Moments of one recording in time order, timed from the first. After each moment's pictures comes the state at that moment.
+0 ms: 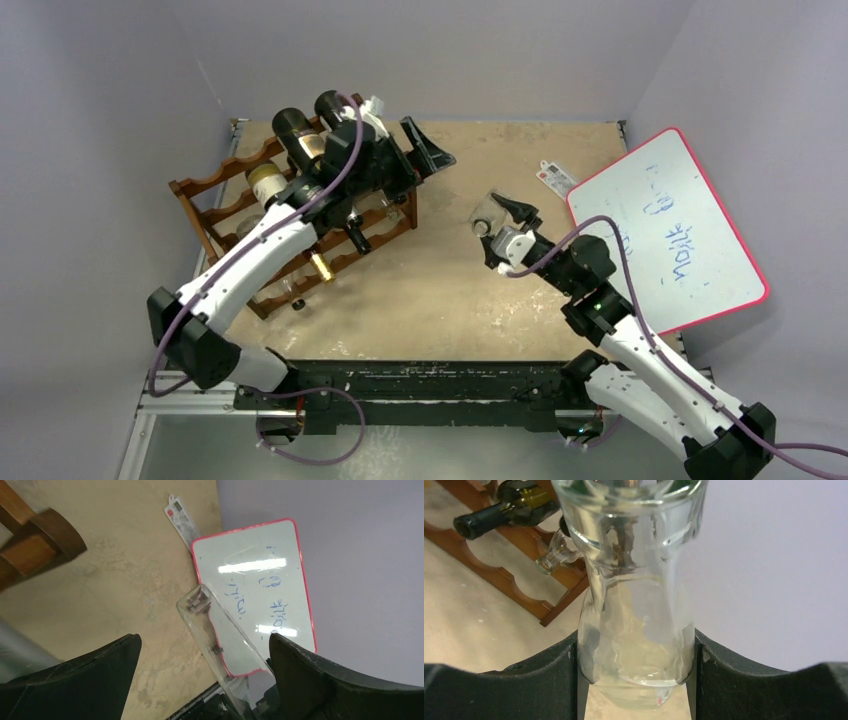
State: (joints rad) left arm -0.63 1.46 1.43 -0.32 0.14 -1.01; right arm 0.59 0.75 0.60 0.25 -0.32 -0.78
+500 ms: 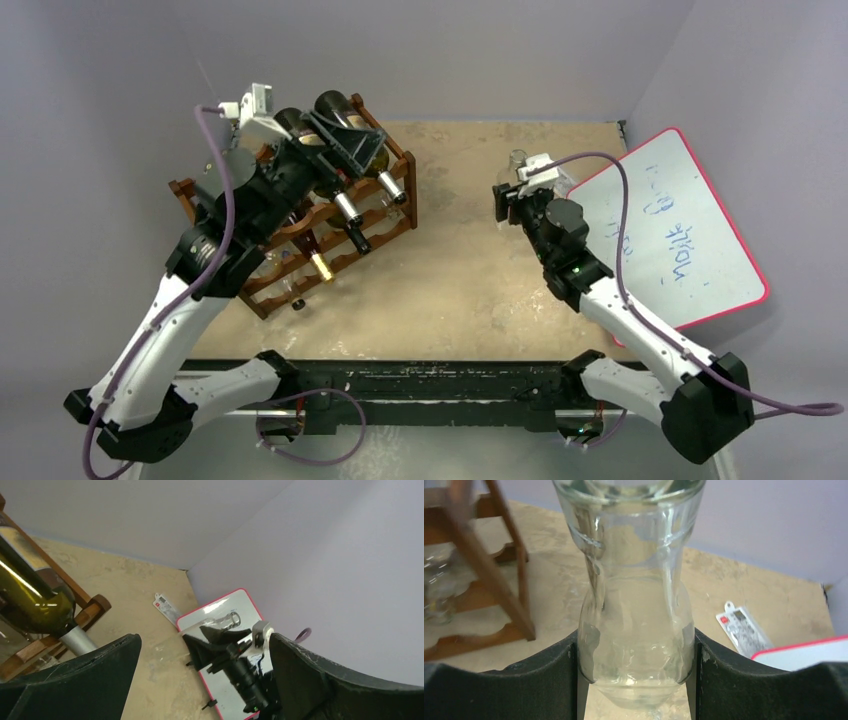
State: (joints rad) left arm -0.62 1.05 1.50 -0.38 -0.10 -0.80; right arm 0.53 1.01 0.71 0.26 0.25 -0.13
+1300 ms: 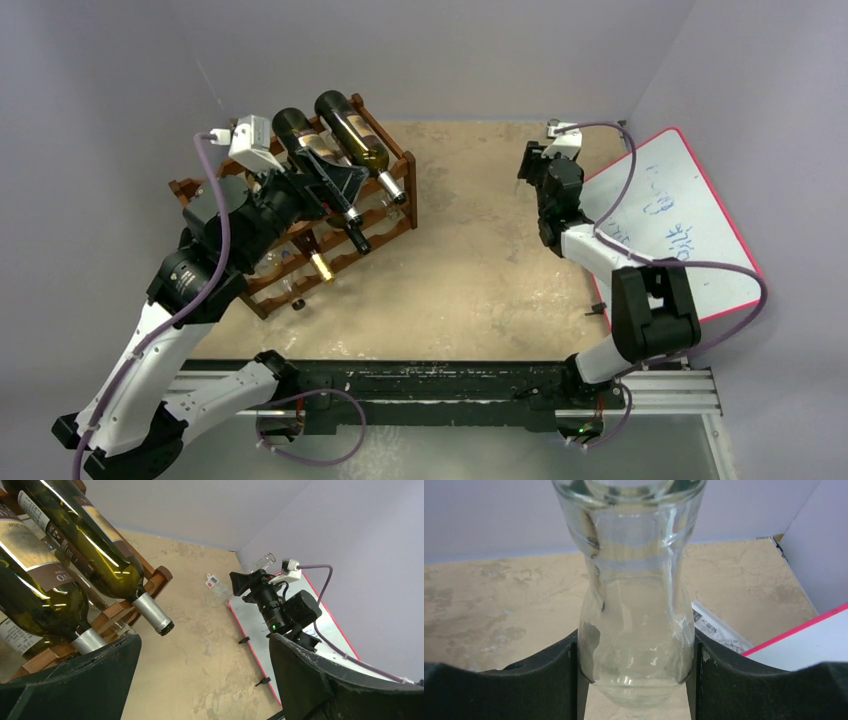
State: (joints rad) left arm -0.62 0.89 1.37 -0.53 -0.16 -0.64; right arm 0.22 1.50 0.85 0.59 0.32 0.06
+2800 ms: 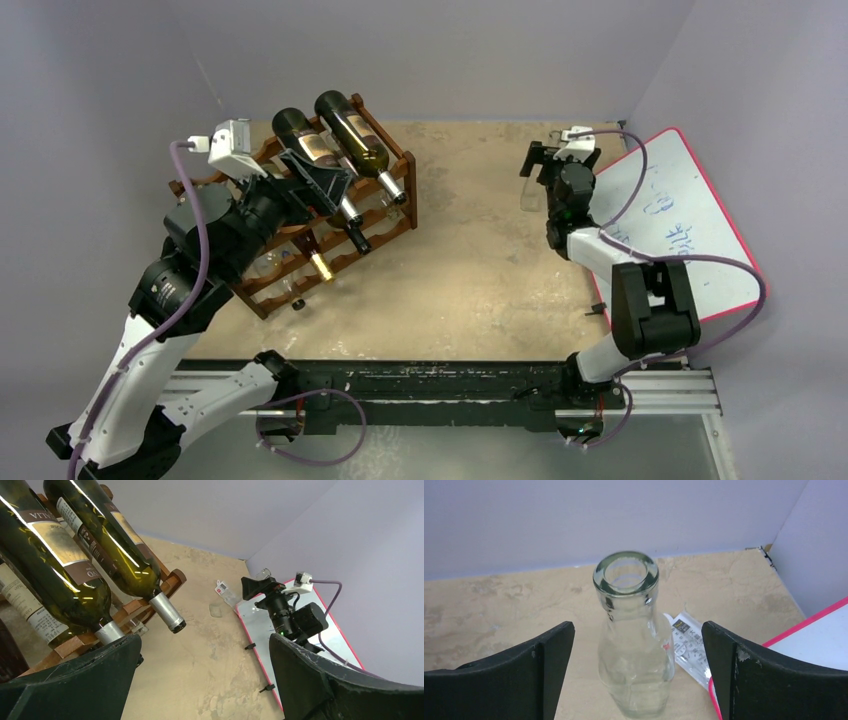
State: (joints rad) left arm -0.62 0.86 1.41 -0.62 -0.23 -0.64; right arm 0.15 1.56 0.81 0.73 0.26 0.06
